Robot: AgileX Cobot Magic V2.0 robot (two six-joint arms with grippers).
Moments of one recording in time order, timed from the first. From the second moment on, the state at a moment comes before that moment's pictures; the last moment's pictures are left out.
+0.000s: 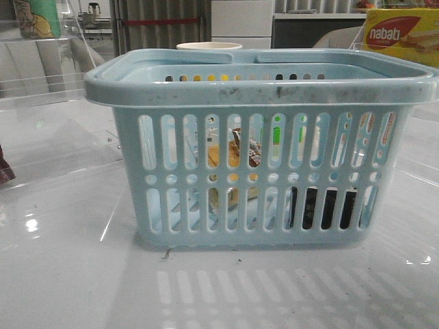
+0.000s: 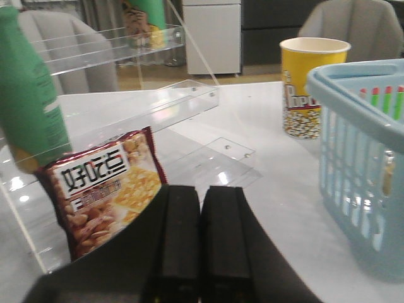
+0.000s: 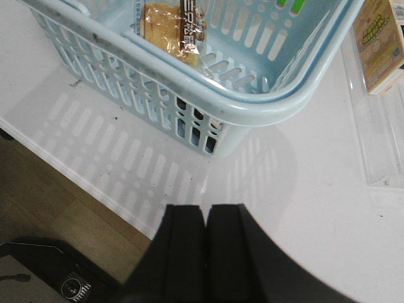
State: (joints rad) left arm -0.12 0.11 -0.15 -0.02 0.22 0.06; right arm 0.42 0.67 -0.81 0.04 0.92 -0.15
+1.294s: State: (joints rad) left arm -0.01 -0.01 0.01 -0.06 0.07 0.06; right arm 0.42 0.67 -0.81 0.04 0.92 -0.15
